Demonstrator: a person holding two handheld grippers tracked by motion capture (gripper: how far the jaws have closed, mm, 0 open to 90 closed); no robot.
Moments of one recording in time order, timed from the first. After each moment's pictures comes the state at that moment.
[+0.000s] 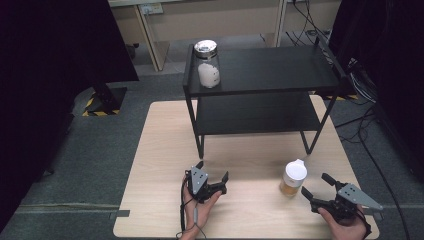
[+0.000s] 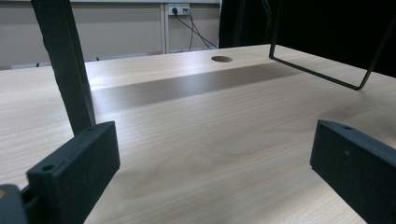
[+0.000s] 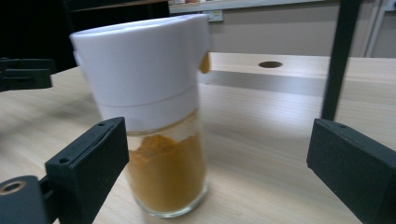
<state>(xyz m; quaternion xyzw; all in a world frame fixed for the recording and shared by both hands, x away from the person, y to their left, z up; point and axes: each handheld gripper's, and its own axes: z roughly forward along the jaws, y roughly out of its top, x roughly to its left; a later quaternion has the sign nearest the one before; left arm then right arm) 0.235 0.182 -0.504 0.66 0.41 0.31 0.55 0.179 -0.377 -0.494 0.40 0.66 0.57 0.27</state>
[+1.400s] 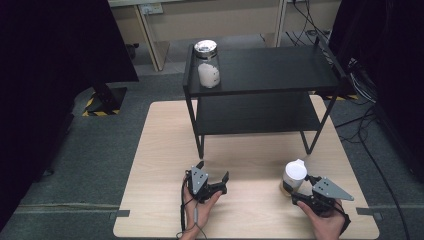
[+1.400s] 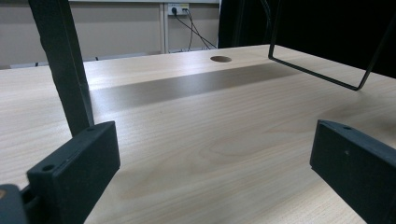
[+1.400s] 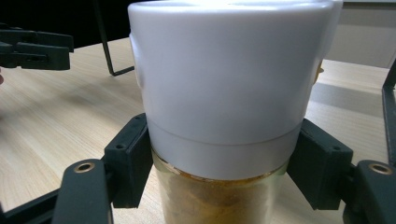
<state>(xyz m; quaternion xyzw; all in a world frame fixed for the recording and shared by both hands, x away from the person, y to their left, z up) 0.235 0.181 -0.504 0.66 0.41 0.31 0.55 0.204 -0.336 -0.488 0.36 0.70 0.55 0.28</state>
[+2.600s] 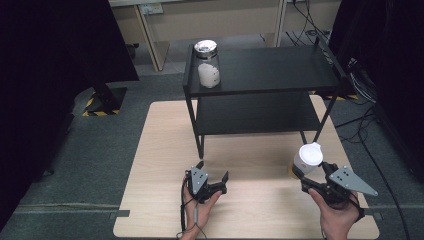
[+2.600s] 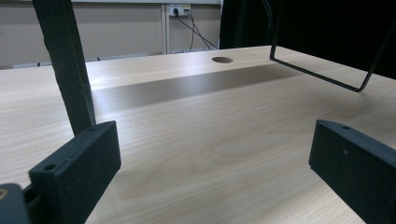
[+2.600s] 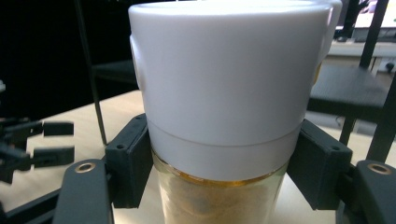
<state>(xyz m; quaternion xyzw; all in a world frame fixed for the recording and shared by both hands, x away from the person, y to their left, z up) 0.234 0.181 -0.504 0.65 0.41 0.31 0.55 0.190 -0.336 -0.434 0.36 0.64 0.60 0.33</state>
